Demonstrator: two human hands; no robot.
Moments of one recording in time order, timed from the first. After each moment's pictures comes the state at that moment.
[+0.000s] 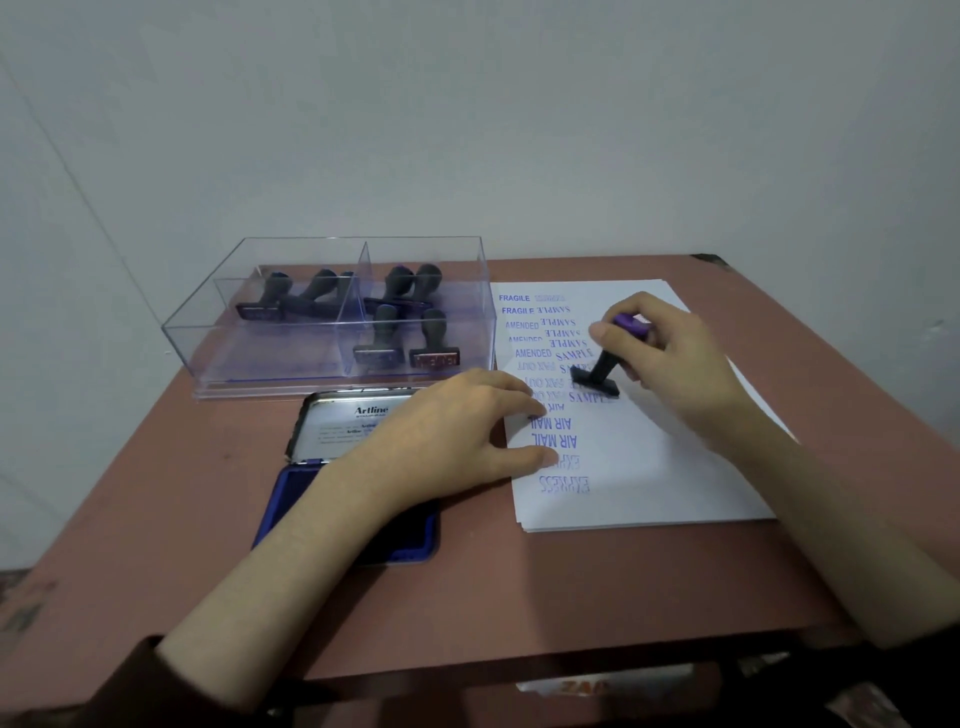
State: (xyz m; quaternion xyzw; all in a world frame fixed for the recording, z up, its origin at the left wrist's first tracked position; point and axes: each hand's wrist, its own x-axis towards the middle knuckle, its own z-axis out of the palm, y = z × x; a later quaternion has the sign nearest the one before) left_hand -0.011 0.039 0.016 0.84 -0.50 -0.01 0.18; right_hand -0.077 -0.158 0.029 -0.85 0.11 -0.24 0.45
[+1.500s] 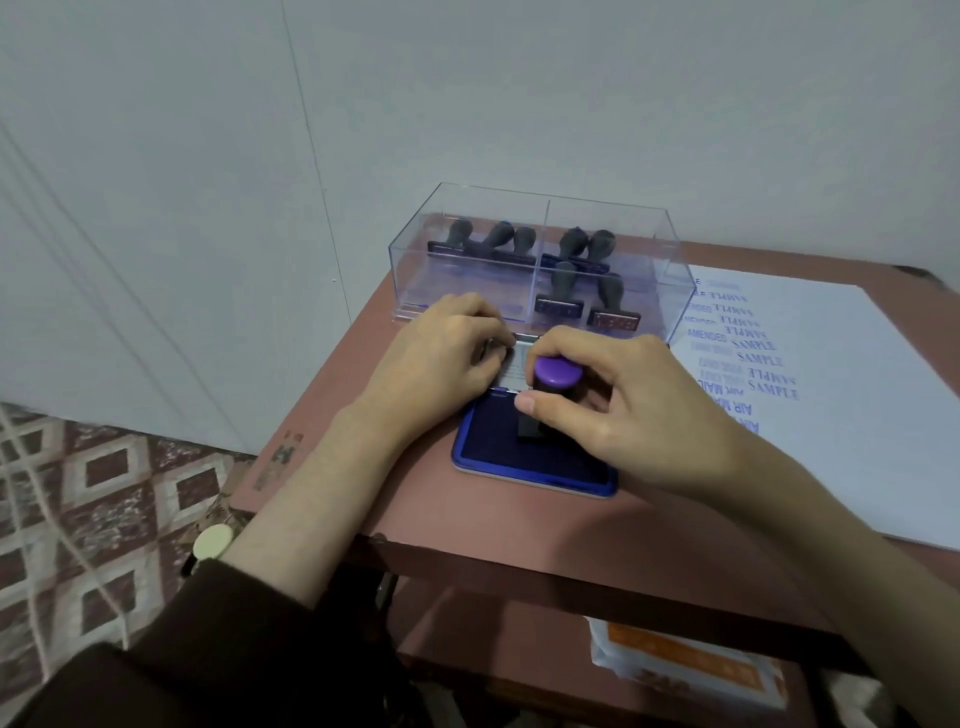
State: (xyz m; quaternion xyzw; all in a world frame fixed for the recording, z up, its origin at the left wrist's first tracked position) left_hand 0.024 0.159 -0.004 0.88 -0.35 0.19 0.25; right_hand -0.076 0.001 0.038 -0.91 -0.20 -0.12 0.34
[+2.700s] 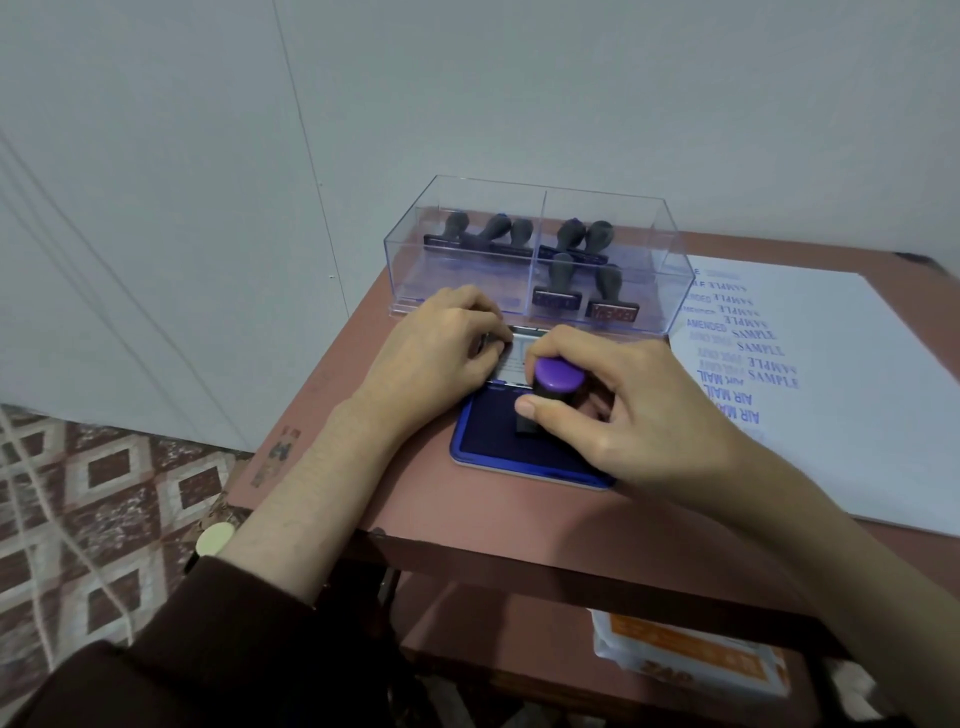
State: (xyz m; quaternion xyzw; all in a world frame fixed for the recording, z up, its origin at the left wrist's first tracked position) left_hand 0.023 0.159 -0.002 0.88 -0.35 0.18 0.24; right_hand -0.080 0.000 0.031 -0.91 -0.22 -0.16 0.33
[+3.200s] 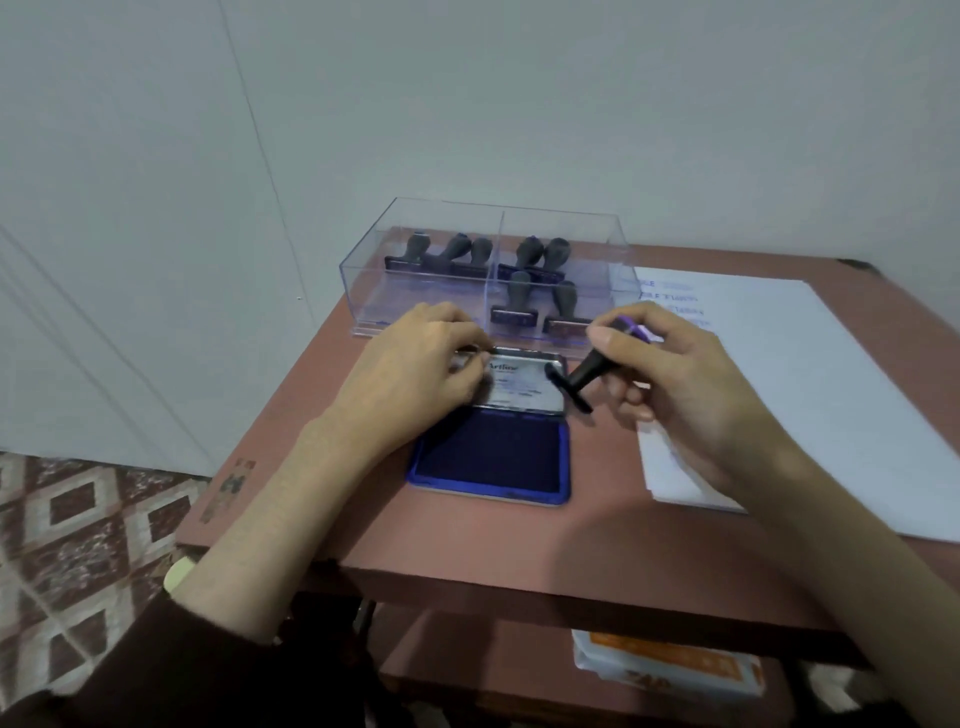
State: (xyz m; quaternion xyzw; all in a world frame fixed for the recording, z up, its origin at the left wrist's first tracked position) left_hand 0.014 0.144 0.014 0.90 -0.34 0.15 0.21; right_hand -0.074 -0.050 0.033 -0.72 0.02 -0.09 0.69
